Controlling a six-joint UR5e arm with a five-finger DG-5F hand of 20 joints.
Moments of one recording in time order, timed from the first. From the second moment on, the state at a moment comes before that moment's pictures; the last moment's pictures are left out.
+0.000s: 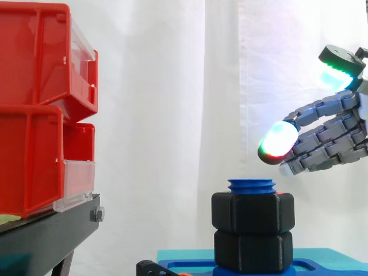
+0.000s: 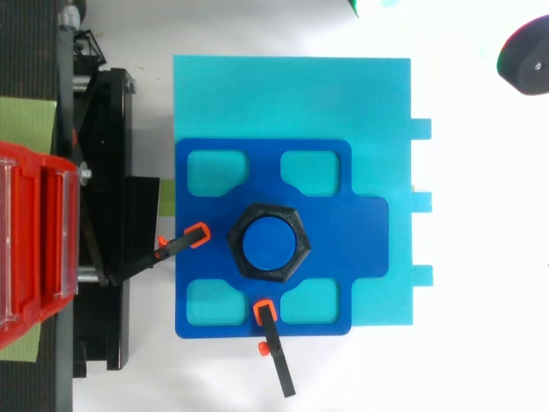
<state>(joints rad) 0.07 -1.91 -1.54 -2.97 -1.24 -0.46</state>
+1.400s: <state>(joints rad) 0.07 -1.91 -1.54 -3.02 -1.25 -0.50</state>
